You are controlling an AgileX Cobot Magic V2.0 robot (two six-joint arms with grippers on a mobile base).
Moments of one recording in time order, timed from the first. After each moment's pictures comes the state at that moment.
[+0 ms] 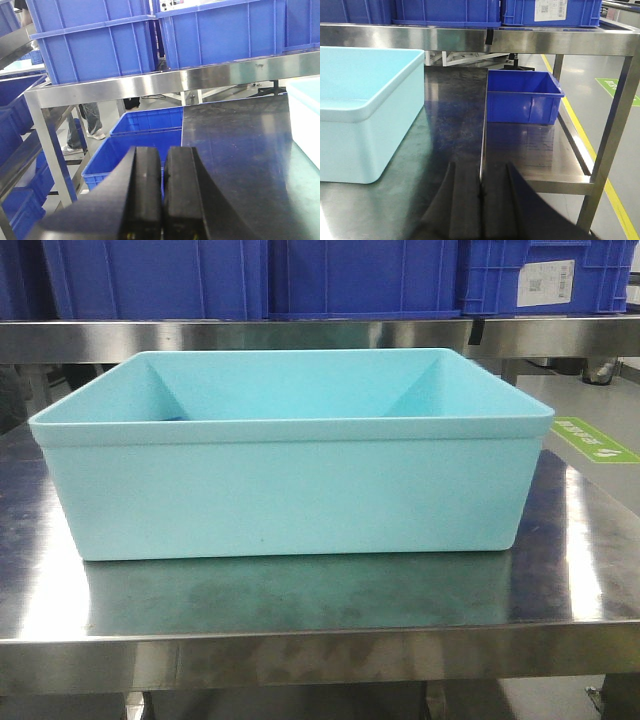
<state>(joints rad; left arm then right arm) 0.11 -0.01 0.01 -0.01 0.03 0.14 0.08 -0.01 0.03 -0.06 0.12 0.09</state>
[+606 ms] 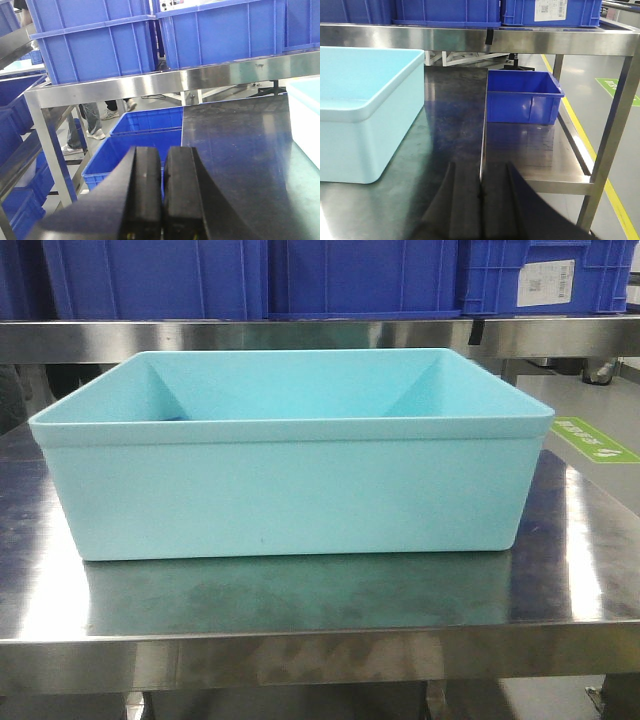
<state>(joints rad) 0.11 -0.01 0.01 -0.01 0.03 0.14 0.08 -0.01 0.03 -0.06 0.12 0.09</state>
